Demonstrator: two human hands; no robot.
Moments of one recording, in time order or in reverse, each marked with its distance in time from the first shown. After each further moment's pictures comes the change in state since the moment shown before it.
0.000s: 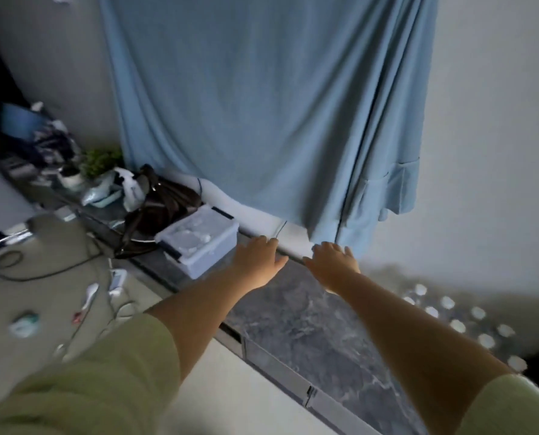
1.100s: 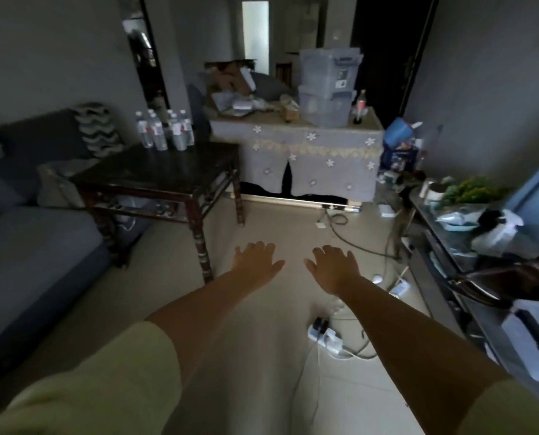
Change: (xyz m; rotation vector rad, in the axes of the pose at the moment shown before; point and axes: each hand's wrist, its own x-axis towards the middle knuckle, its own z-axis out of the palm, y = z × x) left_hand -0.637 -0.410 -0.076 0.023 0.095 -1.196; right_hand -0.219 -0.716 -0.051 -0.032 0.116 -1.060
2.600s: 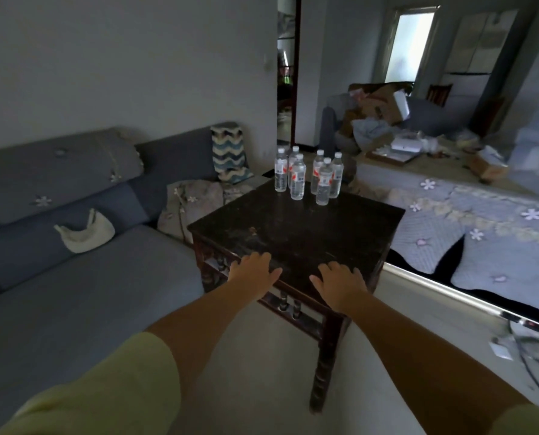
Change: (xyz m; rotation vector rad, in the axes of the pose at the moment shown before) left_hand 0.346 -0.622 -0.072 -0.143 0.014 -0.523; right_hand 0.604 -0.486 -0.036 -0.052 -0.069 -0.344
